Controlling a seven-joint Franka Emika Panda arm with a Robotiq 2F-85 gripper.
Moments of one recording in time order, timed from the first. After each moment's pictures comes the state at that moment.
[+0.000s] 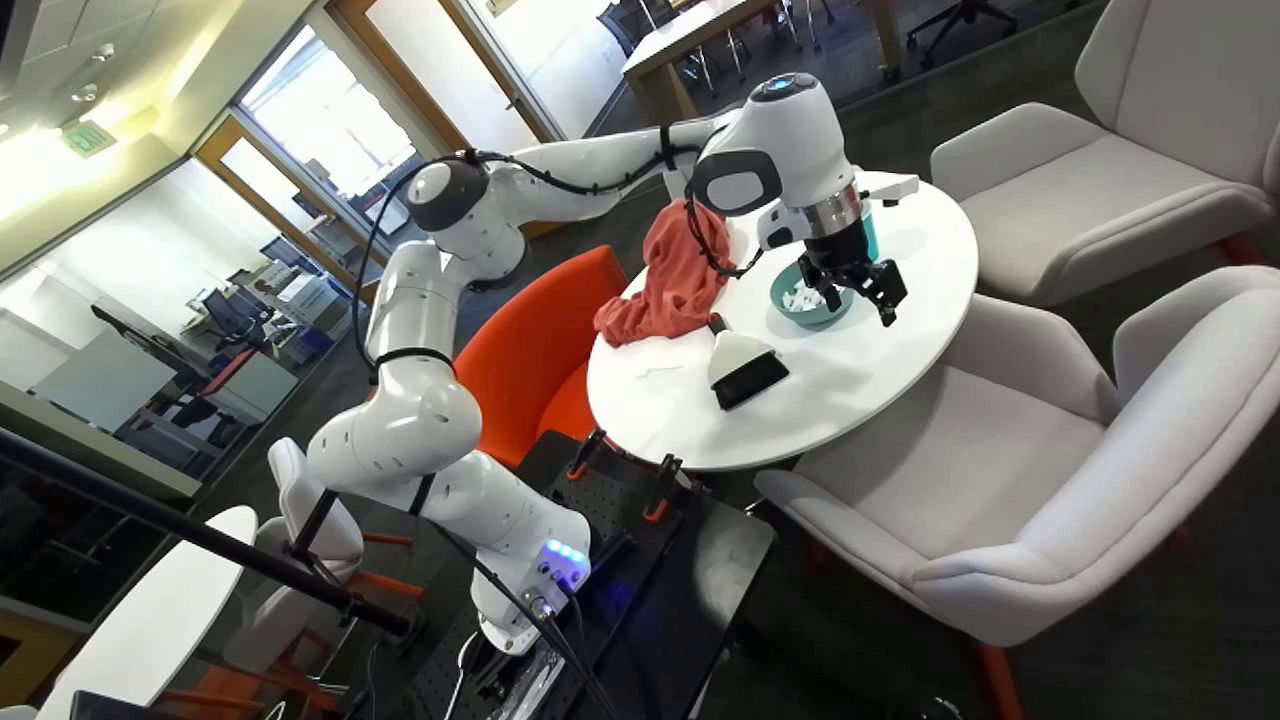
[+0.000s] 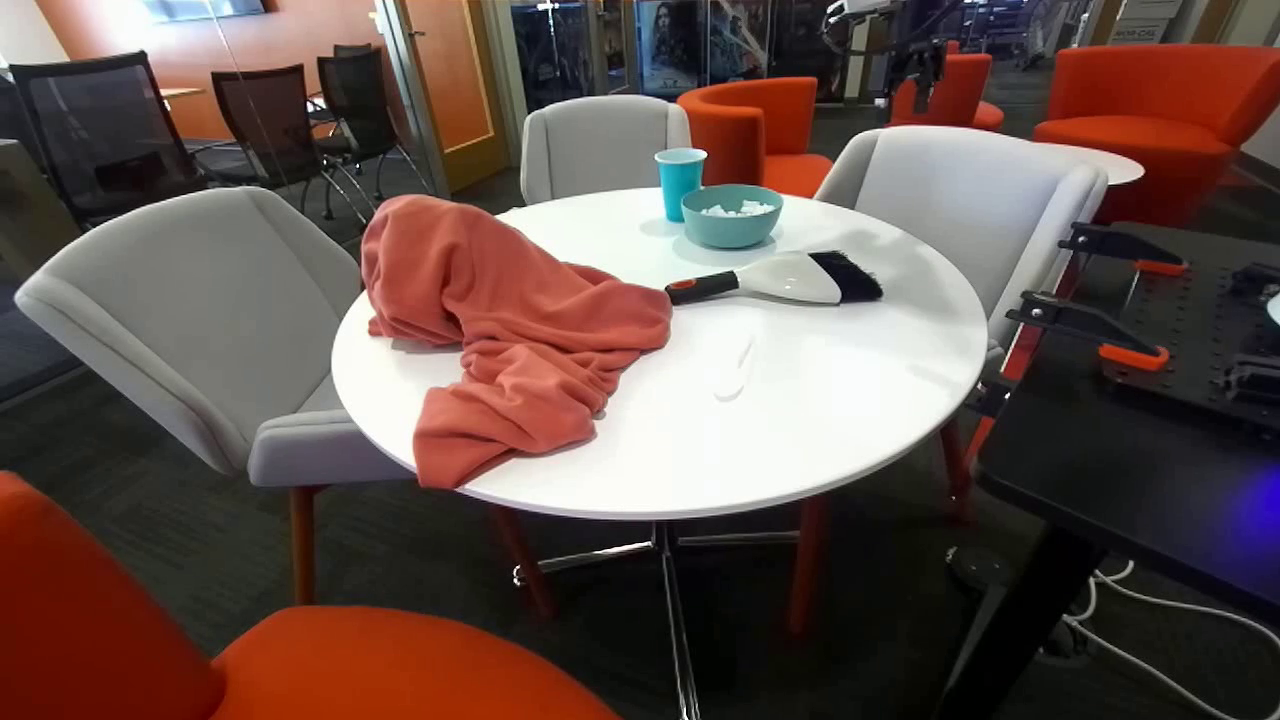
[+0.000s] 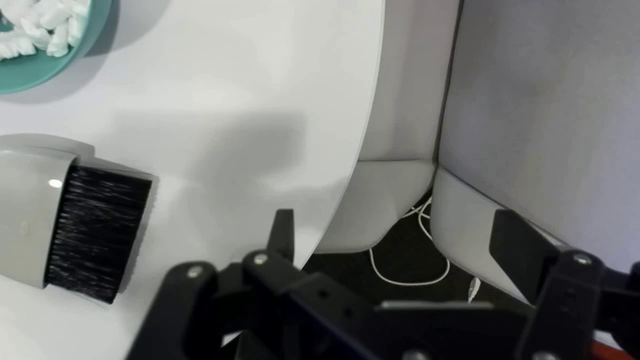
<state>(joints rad) -2.60 -1.25 1.78 -1.89 1.25 1.87 2.12</state>
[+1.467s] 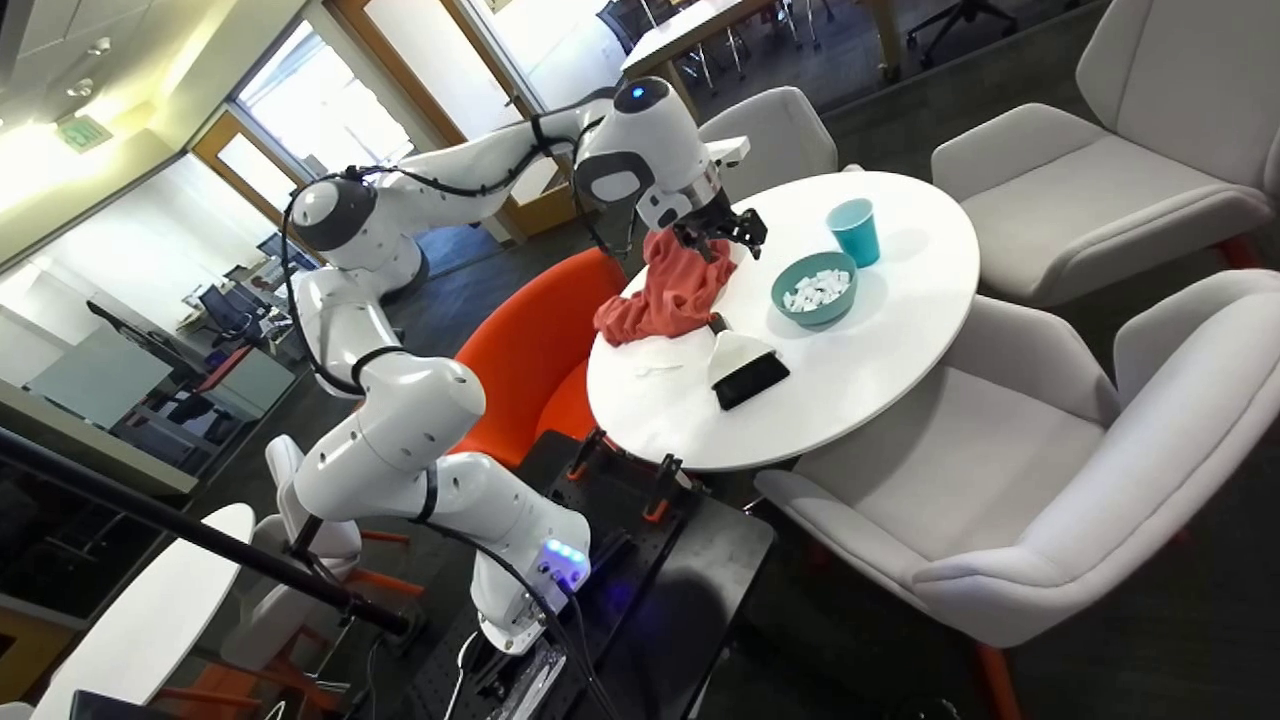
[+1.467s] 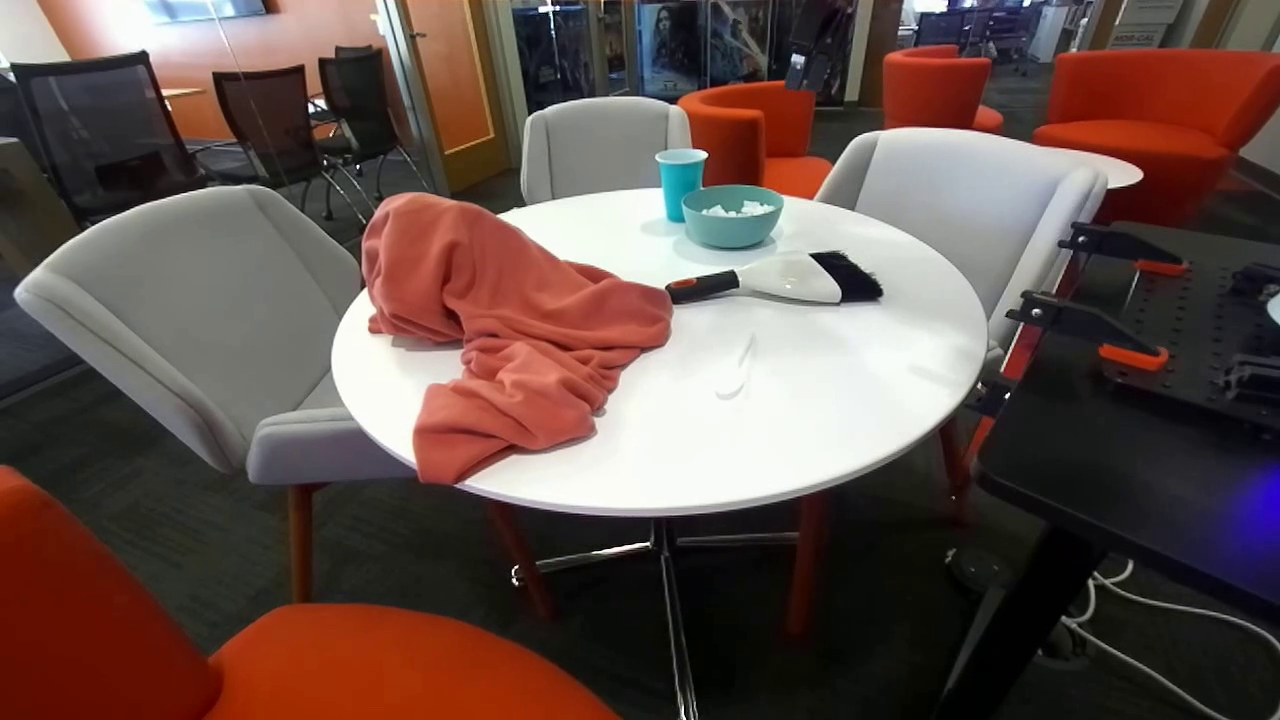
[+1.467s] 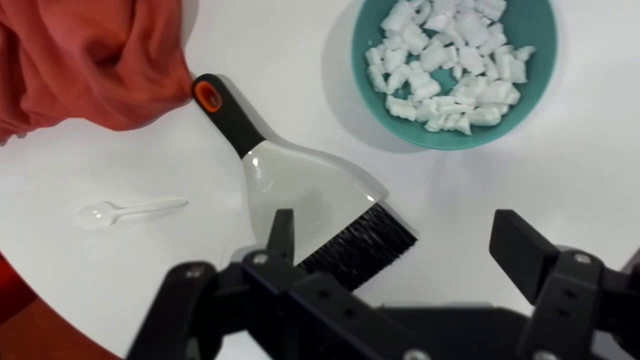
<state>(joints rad) -2.05 -1.05 1.63 -2.19 1.44 1.86 1.85</state>
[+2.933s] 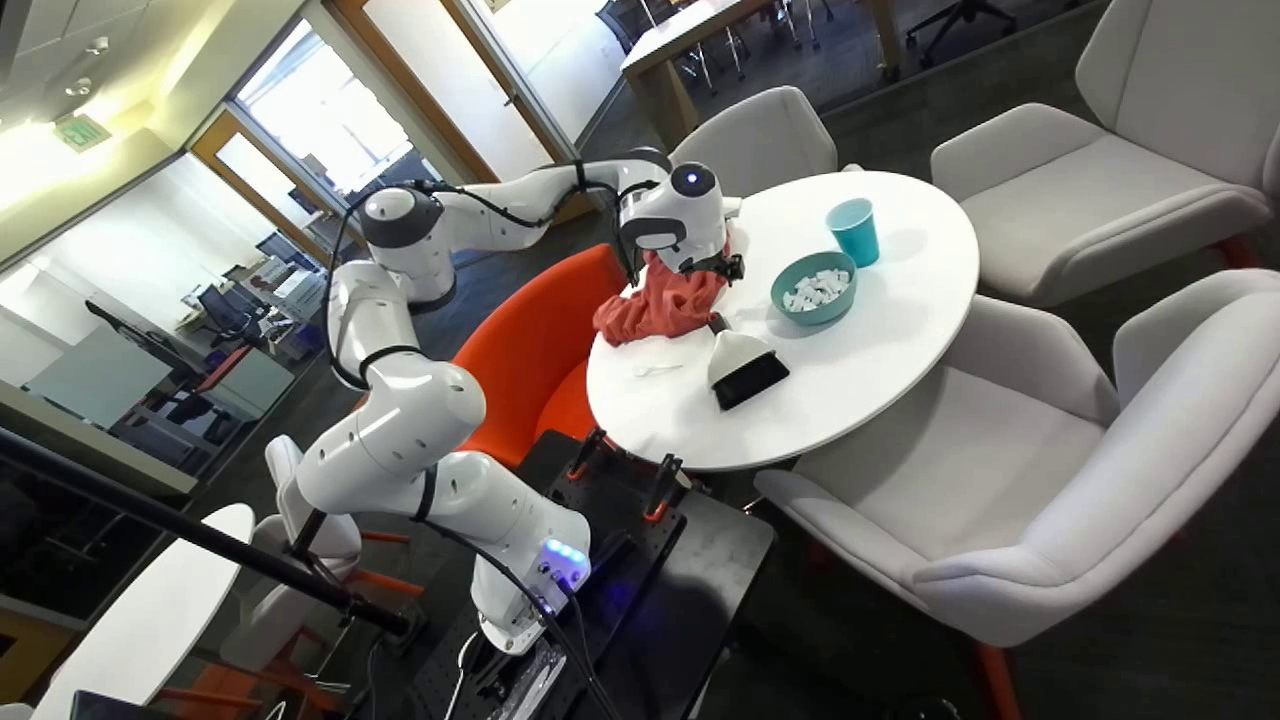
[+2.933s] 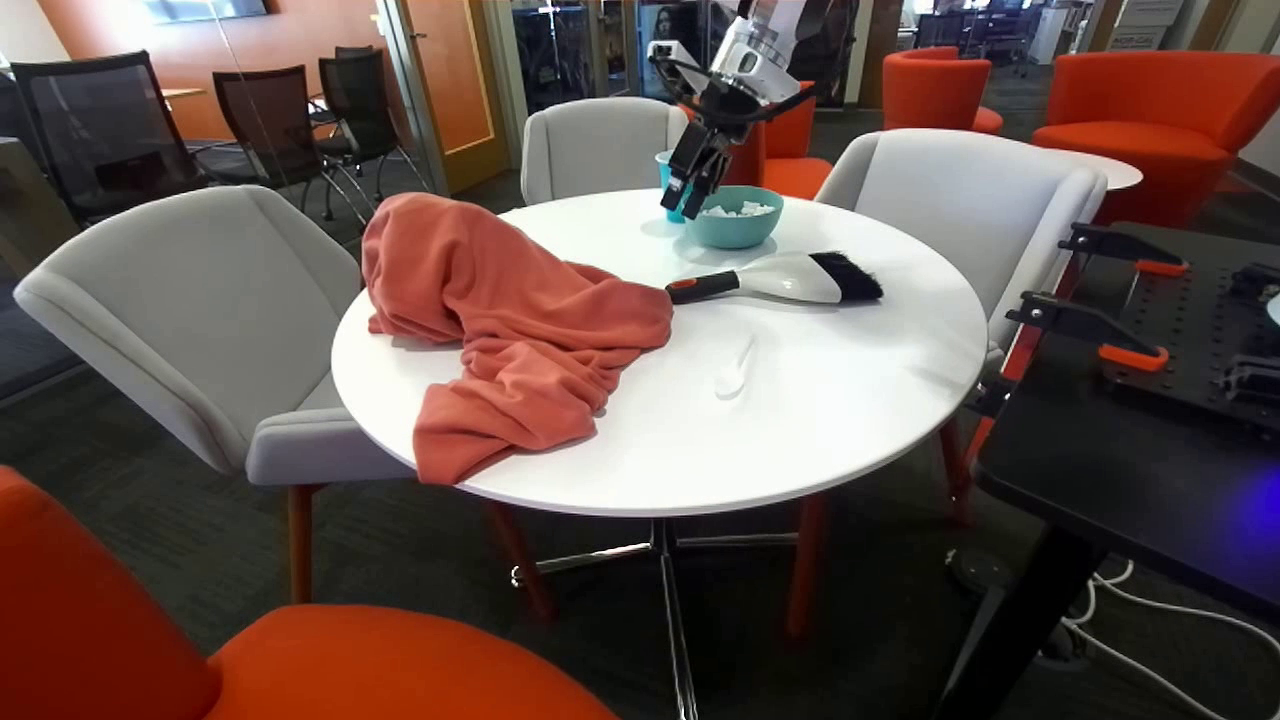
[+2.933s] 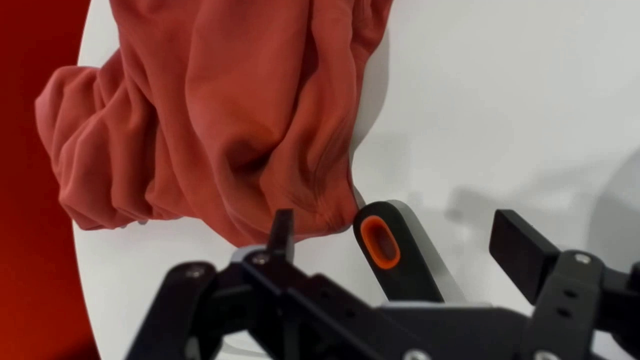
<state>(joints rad) -2.21 -1.14 2.04 -1.93 1.80 1.85 1.83</state>
